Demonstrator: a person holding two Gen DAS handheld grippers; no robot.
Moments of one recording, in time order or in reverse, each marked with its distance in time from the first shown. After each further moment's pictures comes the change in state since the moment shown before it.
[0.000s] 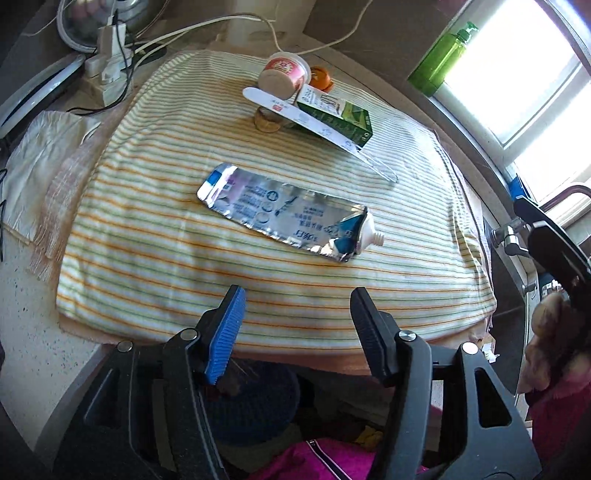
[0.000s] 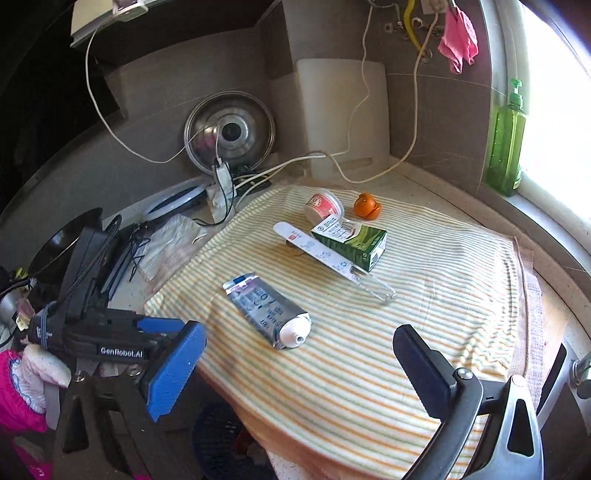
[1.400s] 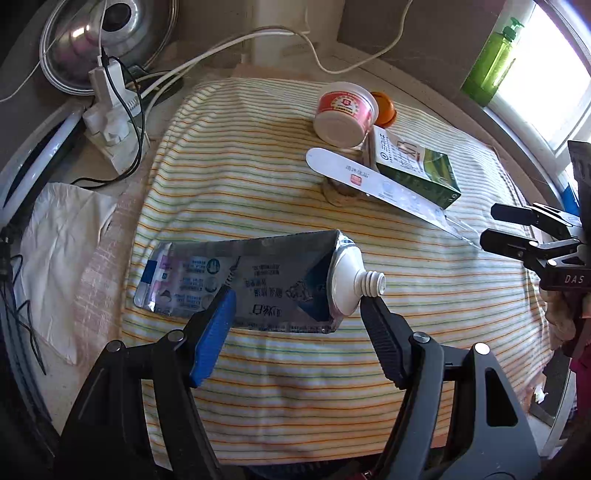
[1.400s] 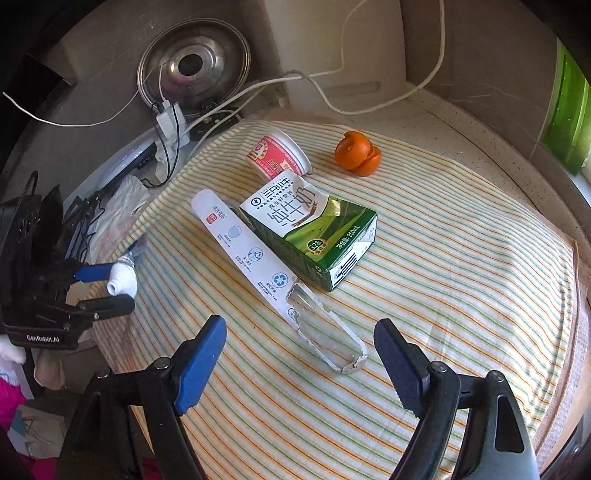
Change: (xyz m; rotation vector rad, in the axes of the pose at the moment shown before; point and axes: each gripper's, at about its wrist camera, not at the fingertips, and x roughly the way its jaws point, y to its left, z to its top) left arm 0.040 0.053 0.102 0.058 -0.002 0.182; right arm 0.163 -0.086 0.046 -0.029 0.320 0.086
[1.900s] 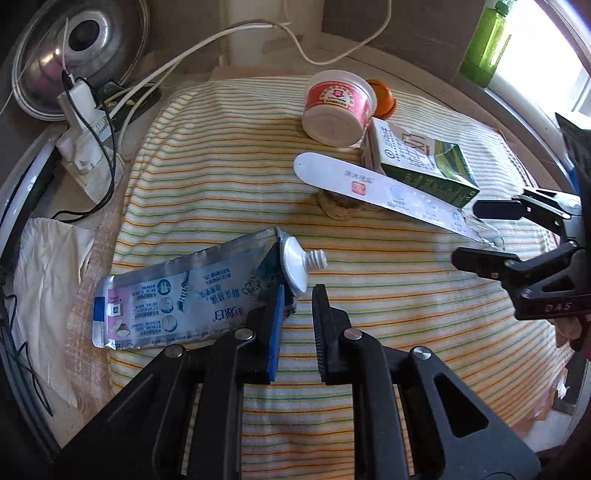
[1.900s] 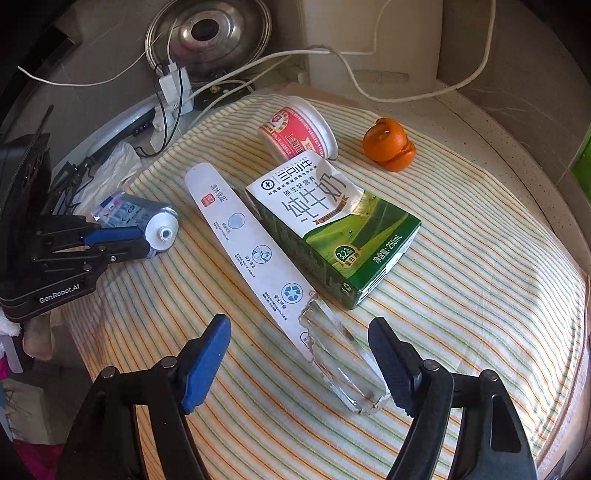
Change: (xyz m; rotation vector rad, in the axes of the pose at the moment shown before) left arm 0.034 -0.008 0.021 0.093 0.011 0.014; right arm 0.046 0.019 0.009 -0.122 0.076 -0.053
